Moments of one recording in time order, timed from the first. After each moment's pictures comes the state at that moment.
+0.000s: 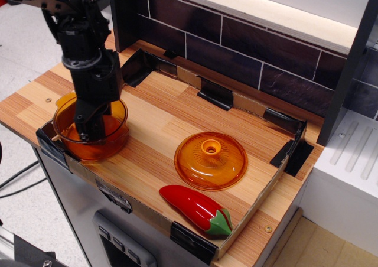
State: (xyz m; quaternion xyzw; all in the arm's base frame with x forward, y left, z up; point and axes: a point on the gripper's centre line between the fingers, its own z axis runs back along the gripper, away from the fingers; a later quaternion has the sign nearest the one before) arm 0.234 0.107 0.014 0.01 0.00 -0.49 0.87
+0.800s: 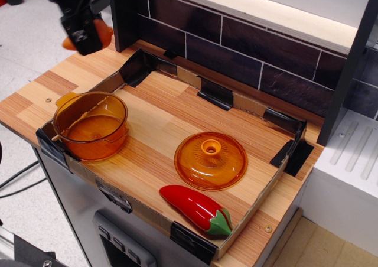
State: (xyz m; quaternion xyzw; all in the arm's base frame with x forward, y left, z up) arm 0.286 0.116 0.109 -0.02 -0.10 -0.36 0.93
